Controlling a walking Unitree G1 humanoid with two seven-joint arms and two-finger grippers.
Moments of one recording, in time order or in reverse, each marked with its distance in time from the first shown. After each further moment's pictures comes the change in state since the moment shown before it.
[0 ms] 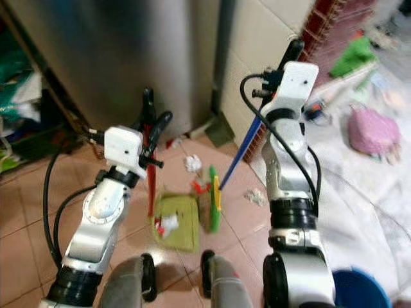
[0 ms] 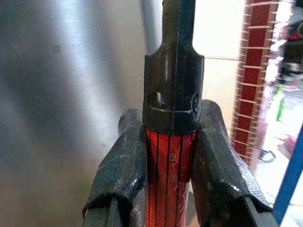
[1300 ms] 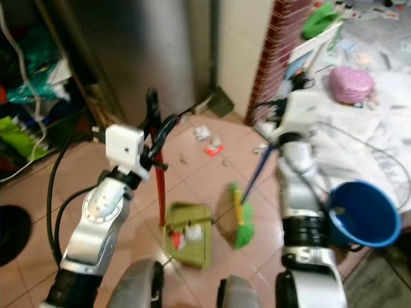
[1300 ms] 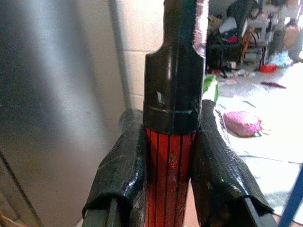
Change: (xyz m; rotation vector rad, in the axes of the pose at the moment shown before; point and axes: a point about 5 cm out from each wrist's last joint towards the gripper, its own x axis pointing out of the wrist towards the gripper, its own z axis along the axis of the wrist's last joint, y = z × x) left arm -0.002 0.000 0.004 -0.088 0.042 -0.035; right arm -0.022 -0.030 -0.033 -0.104 0.108 -0.067
